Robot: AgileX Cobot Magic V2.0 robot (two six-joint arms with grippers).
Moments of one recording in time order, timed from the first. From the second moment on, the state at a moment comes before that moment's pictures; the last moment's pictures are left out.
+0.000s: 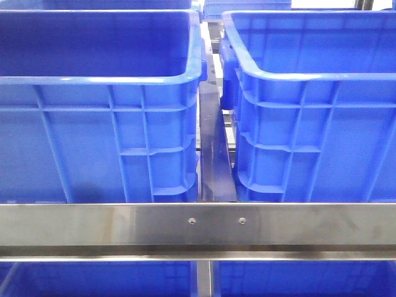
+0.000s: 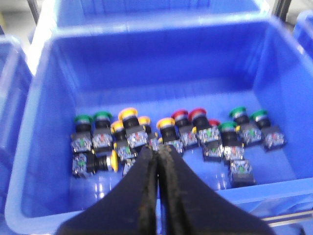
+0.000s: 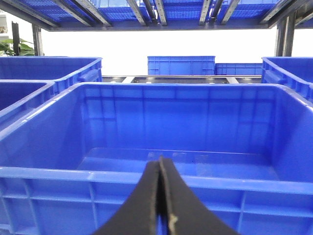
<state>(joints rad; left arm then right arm) -0.13 0.68 -0.93 0.01 0.75 -0.04 0.09 -0.01 0.03 0.04 -0.14 -0.02</state>
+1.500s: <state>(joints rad) -0.13 1.28 -1.17 -0.01 0.78 -0.06 0.09 -0.01 0.03 0.04 -0.14 -0.02</state>
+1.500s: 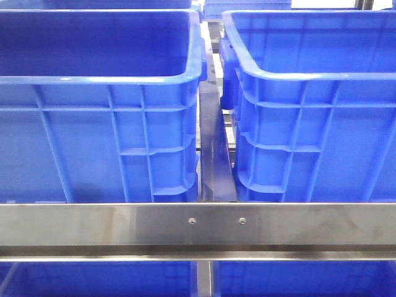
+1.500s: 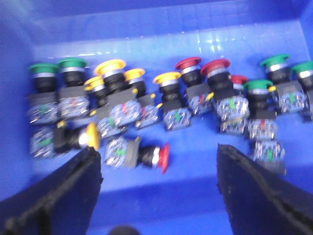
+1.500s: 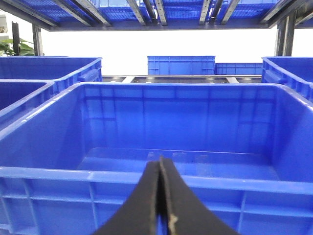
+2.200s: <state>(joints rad) -0.28 1.73 -1.42 -0.09 0.79 -0.09 0.09 -0.01 0.03 0.04 -0.14 -0.02</state>
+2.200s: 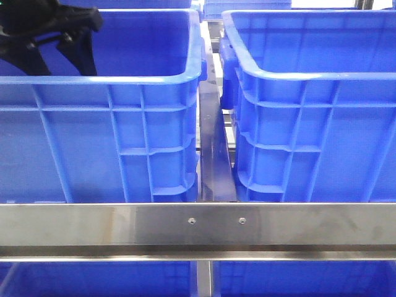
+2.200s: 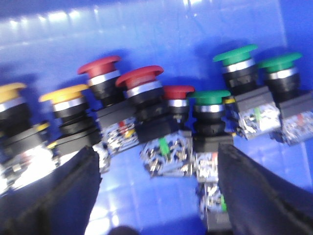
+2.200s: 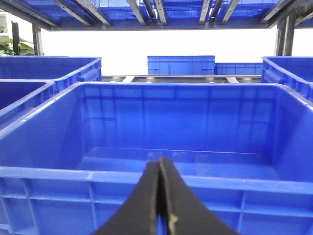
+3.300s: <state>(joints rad) -0.28 1.87 -1.43 -0.12 0.74 -0.11 0.09 -0.01 0.03 0.04 -0.14 -0.02</state>
